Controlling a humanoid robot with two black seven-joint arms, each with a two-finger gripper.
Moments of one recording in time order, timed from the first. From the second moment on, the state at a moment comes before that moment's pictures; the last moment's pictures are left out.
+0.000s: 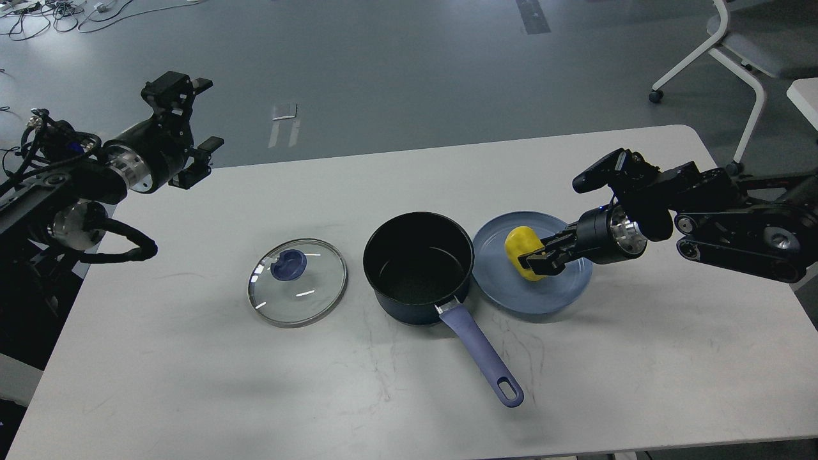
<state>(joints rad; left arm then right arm) -0.96 0.65 -0.46 -0.88 0.28 -0.21 -0.06 1.18 -0.53 -0.21 1.12 -1.45 0.30 0.26</state>
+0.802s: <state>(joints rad) -0.96 0.64 -0.48 -0.88 0.28 -0.20 -0.06 1.27 -0.18 -0.21 0.97 -1.45 0.16 0.26</state>
